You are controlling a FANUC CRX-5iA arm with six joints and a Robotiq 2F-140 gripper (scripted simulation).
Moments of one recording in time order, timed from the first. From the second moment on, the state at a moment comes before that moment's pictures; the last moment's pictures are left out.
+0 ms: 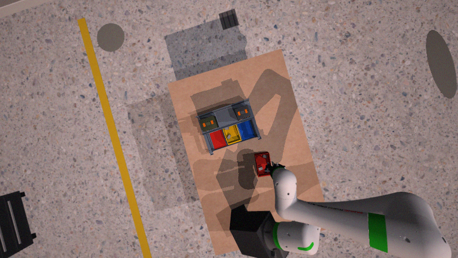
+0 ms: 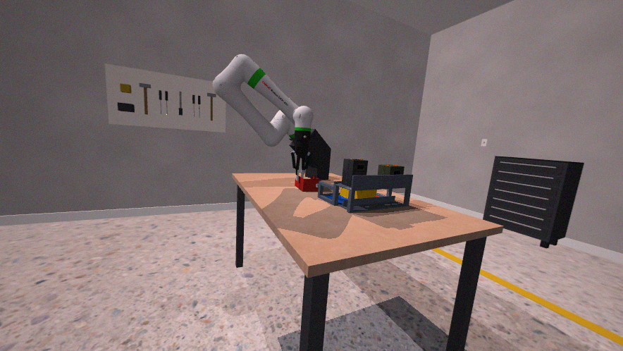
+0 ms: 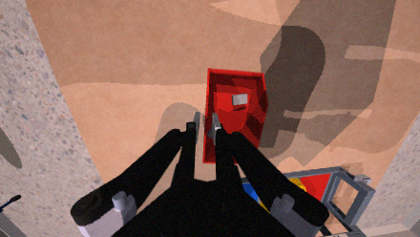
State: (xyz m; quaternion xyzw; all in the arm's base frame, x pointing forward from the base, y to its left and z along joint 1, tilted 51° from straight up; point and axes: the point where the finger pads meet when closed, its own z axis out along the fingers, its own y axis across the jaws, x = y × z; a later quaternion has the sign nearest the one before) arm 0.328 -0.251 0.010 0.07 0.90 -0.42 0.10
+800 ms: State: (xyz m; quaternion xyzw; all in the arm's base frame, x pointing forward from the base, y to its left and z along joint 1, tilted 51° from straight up) arm 0.329 -0.257 0.005 0.07 0.90 -0.42 0.10
